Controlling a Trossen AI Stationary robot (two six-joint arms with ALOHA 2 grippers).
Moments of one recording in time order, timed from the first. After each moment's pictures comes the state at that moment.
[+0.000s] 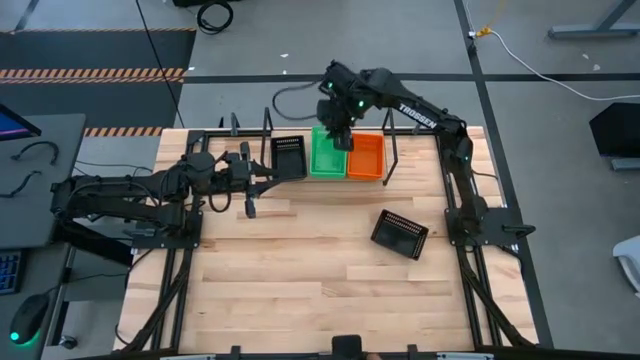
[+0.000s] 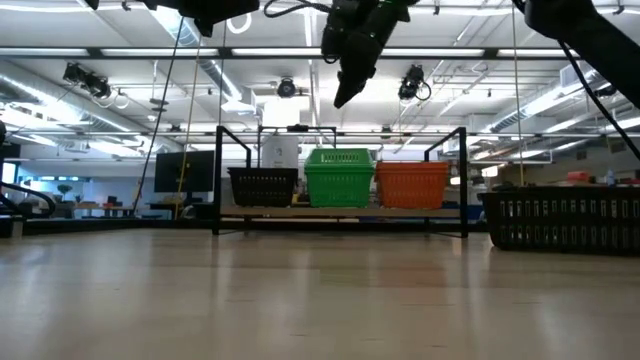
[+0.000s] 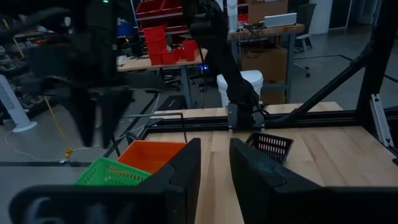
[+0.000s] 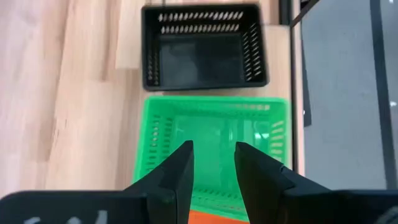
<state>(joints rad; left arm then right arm) 0.11 0.89 0.71 0.13 -0.07 0.12 -0.52 2.09 2.35 -1.32 -0.24 -0.50</state>
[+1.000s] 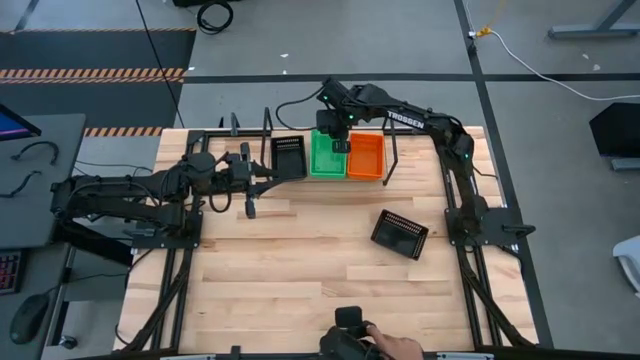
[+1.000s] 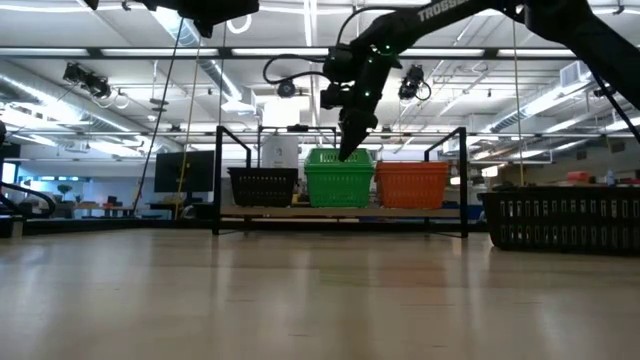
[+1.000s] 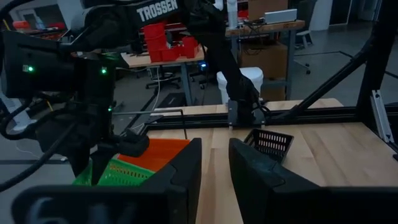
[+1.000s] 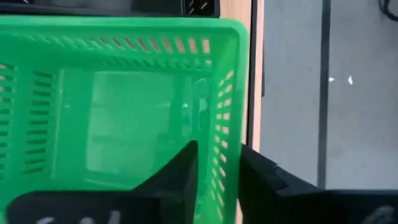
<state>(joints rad) 0.11 0.89 0.71 0.12 -0.07 0.13 -0.57 2.09 2.00 -0.99 -0.01 -0.63</state>
